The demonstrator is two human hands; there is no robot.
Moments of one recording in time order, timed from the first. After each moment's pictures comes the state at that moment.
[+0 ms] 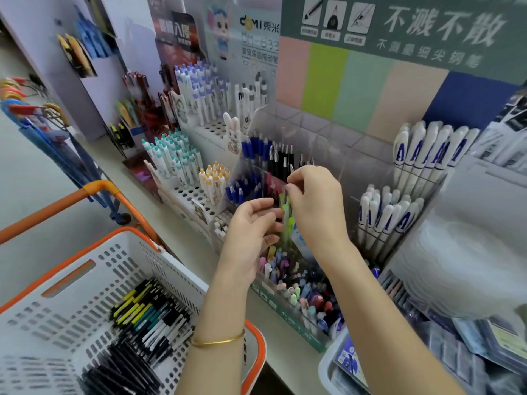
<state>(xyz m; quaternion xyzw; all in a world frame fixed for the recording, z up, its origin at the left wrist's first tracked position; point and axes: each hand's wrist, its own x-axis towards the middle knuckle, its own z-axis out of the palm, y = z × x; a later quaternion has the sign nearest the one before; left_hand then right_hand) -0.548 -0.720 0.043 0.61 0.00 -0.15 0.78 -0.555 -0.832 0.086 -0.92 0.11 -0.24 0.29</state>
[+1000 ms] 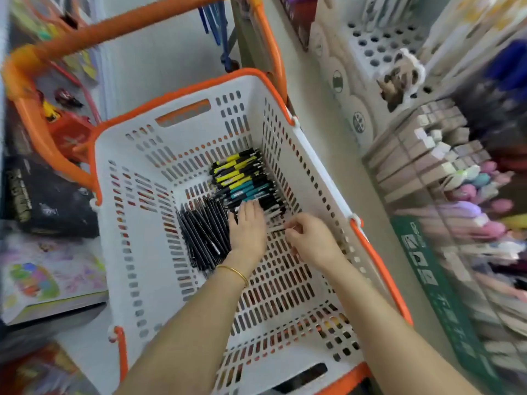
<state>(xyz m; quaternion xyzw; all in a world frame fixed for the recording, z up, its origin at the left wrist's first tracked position) -0.570 -0.521 -0.270 0.96 0.13 -0.23 0.05 -0.553 -0.652 -0.173 -0.86 -0.02 0.32 0.40</state>
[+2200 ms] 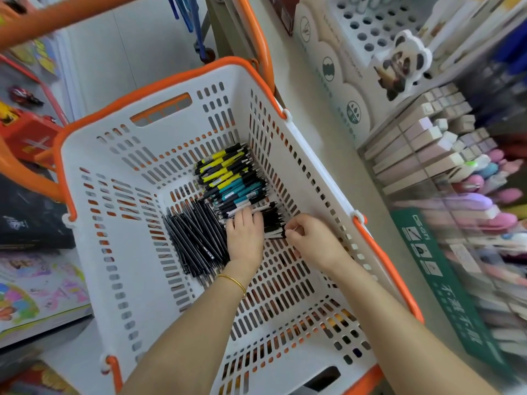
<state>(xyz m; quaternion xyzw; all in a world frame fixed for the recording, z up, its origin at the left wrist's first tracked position) -0.577 -0.521 -0.309 0.99 0.06 -0.10 0.04 -0.549 -0.655 -0.186 -0.87 0.00 0.34 0.36</state>
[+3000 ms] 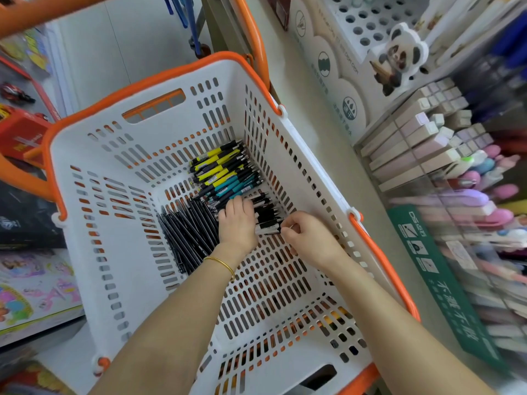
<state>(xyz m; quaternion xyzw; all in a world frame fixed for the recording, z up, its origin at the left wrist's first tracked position) -0.557 -0.505 -0.306 0.98 0.06 -0.20 0.06 -0.549 -0.656 -0.185 -0.87 0.00 0.34 0.36</state>
